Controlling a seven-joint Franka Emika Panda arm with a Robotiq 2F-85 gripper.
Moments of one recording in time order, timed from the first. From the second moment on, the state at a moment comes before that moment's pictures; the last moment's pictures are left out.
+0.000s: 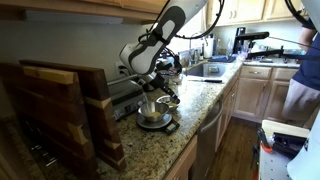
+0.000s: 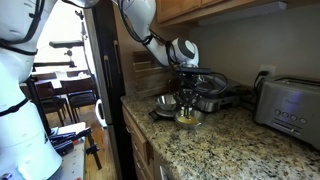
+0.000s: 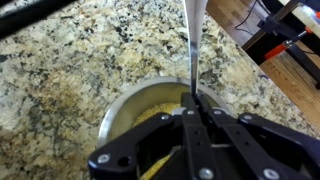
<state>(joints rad) -0.04 0.57 0.06 -1.72 -0.55 1.74 -0.69</state>
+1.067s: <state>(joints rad) -0.06 0.33 0.06 -1.92 -0.46 1.86 -0.70</state>
